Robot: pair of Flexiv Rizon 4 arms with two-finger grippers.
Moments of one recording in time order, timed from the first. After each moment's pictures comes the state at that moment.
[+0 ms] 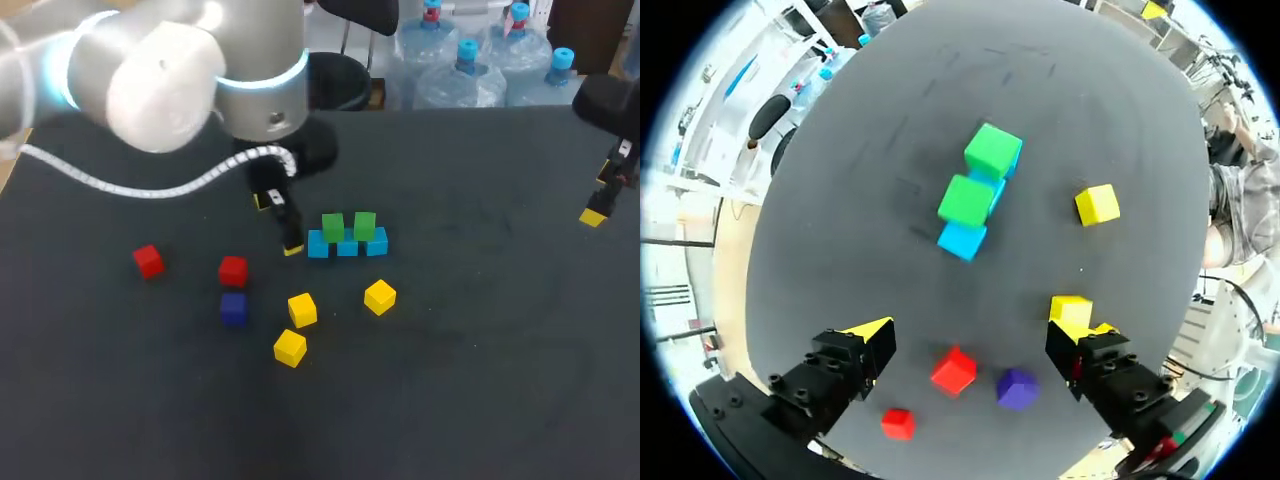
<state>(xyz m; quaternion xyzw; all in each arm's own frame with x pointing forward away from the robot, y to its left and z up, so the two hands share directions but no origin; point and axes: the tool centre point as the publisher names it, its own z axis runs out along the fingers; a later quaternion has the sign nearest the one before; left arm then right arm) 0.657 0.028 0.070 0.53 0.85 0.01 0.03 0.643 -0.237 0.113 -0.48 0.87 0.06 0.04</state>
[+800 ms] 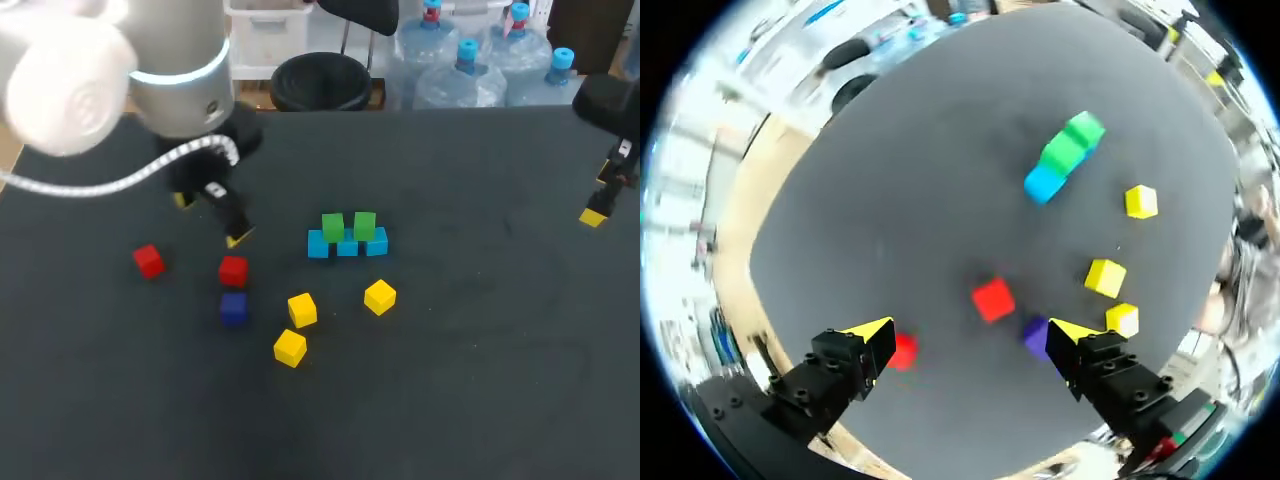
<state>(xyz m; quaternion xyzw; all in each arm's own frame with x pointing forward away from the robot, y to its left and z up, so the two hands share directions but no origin) 0.637 0.114 0.093 0.35 0.93 0.04 0.04 0.643 -0.237 0.113 -0.48 0.87 0.06 0.04</state>
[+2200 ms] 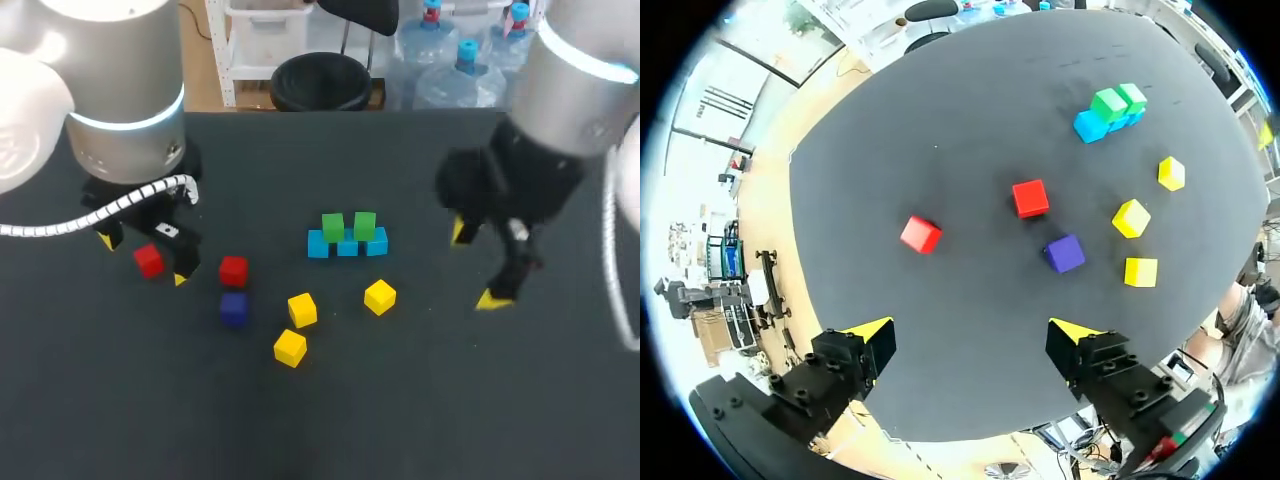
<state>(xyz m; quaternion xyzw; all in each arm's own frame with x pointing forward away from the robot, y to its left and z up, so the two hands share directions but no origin) 0.567 0.169 0.109 0.23 0.97 0.10 0.03 0.519 -0.053 0.130 -0.76 0.65 0.09 0.06</state>
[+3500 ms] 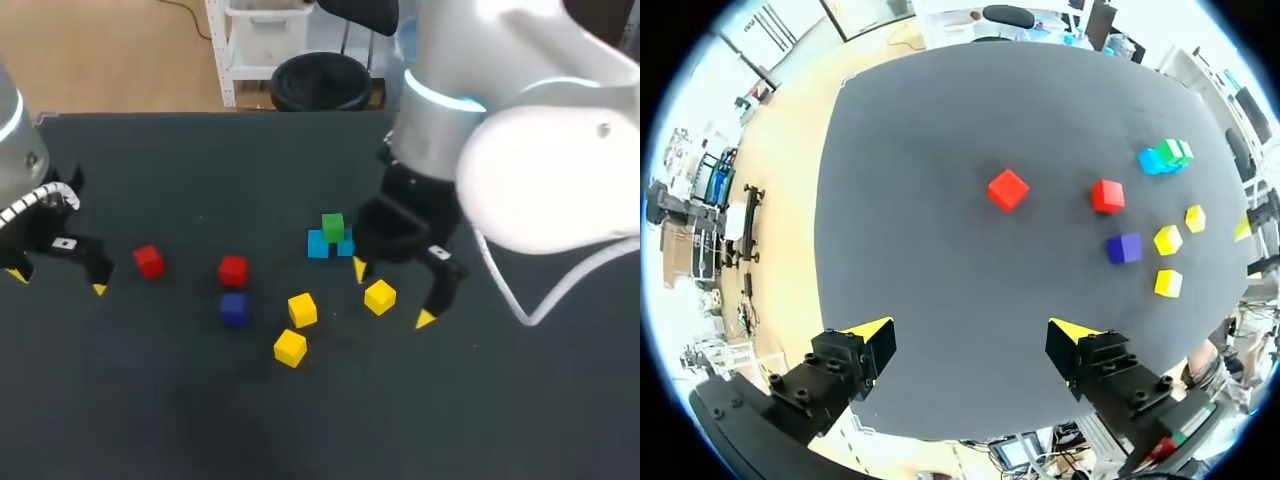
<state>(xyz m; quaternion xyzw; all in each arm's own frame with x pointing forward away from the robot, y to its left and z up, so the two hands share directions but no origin) 0.545 0.262 0.098 0.09 0.99 0.03 0.06 0.531 0.031 0.086 -0.91 0.40 0.11 0.04</state>
